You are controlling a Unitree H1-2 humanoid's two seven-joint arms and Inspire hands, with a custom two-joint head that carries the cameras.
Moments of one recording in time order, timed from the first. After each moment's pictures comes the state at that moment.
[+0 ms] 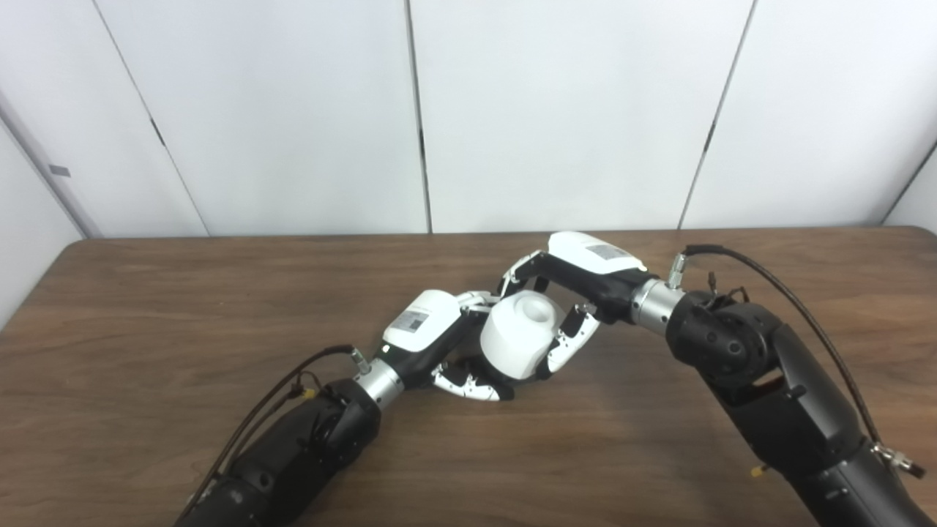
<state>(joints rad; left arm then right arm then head) -0.55 0.30 -0.66 0.57 0.59 -0.40 0.22 -0.59 -0.36 0.36 -0.05 -0.56 0.07 0.54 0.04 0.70</state>
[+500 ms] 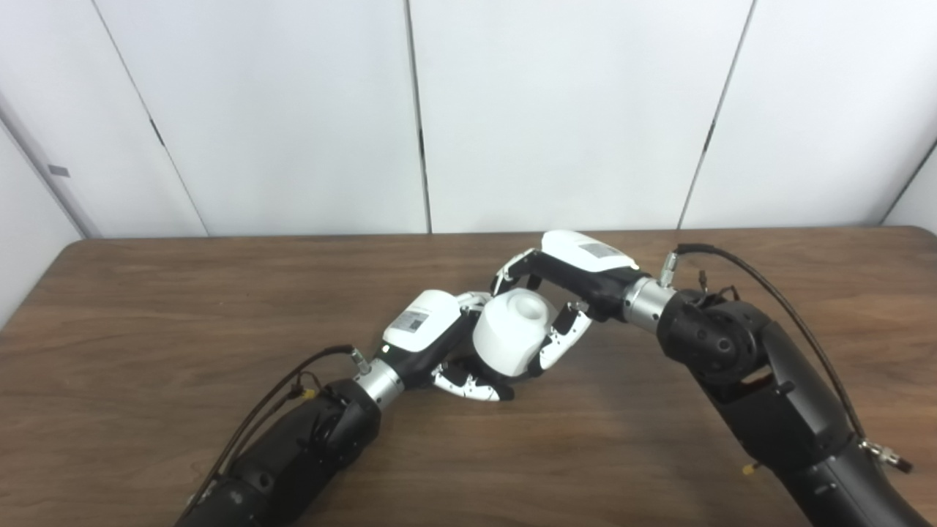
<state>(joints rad) -0.55 0.30 -0.66 0.56 0.59 -0.39 0.22 -0.60 -0.34 0.37 -0.03 -0.57 0.07 0.53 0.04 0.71</state>
